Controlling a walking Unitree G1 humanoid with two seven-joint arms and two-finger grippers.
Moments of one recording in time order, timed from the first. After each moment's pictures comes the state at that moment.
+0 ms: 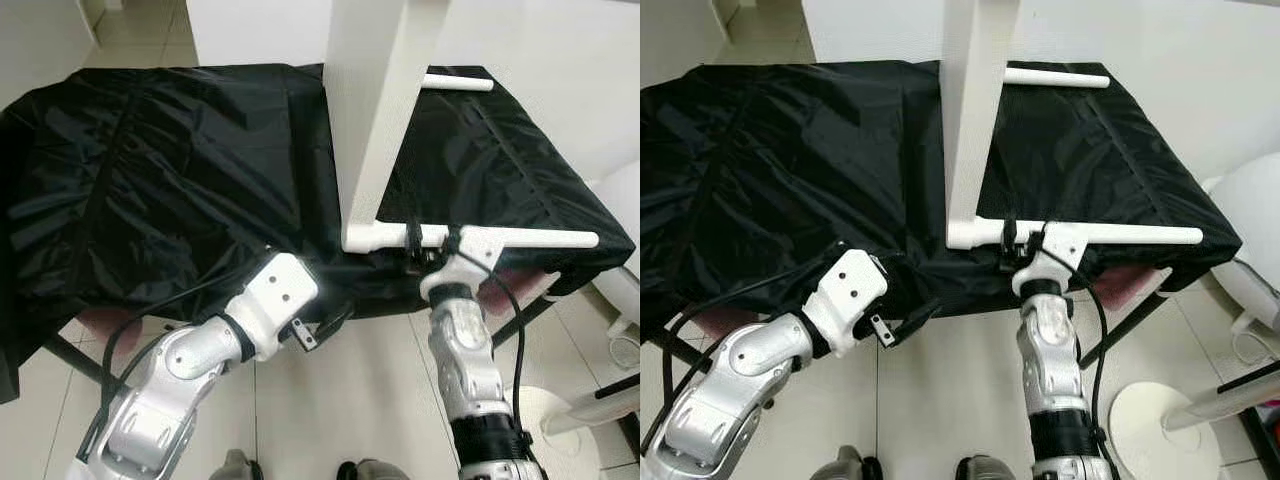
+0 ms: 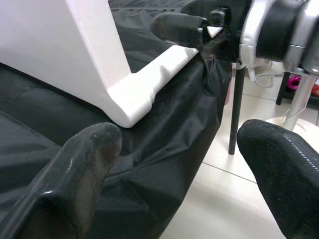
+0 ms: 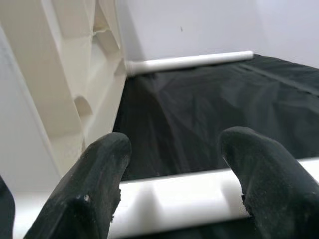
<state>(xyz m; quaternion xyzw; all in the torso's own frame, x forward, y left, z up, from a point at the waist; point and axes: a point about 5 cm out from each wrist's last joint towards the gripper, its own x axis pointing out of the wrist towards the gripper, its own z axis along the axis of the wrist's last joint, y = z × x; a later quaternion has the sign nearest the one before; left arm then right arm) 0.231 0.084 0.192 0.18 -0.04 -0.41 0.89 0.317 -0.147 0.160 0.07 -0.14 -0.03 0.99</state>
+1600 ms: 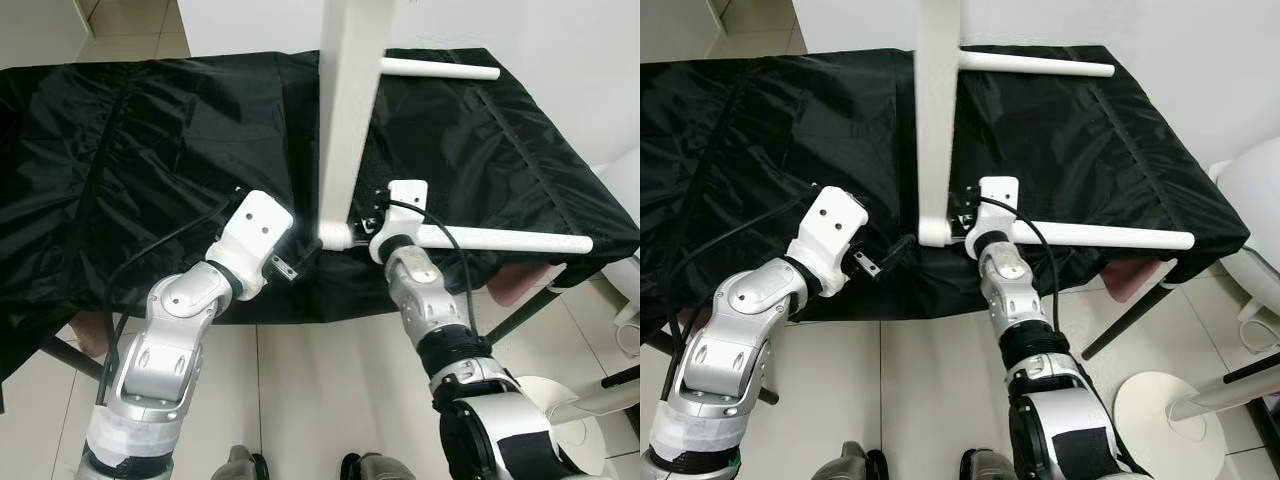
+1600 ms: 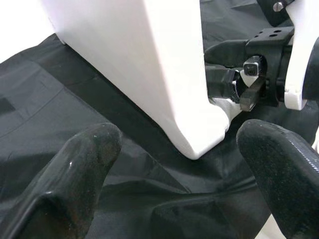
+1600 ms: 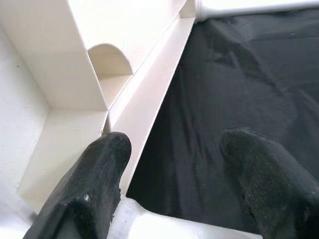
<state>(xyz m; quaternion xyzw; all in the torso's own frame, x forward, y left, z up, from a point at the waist) 0.278 0.106 0.215 0.18 -0.04 -0.29 0.94 0.374 -0.085 0.163 0.05 -0.05 0.12 0.99</state>
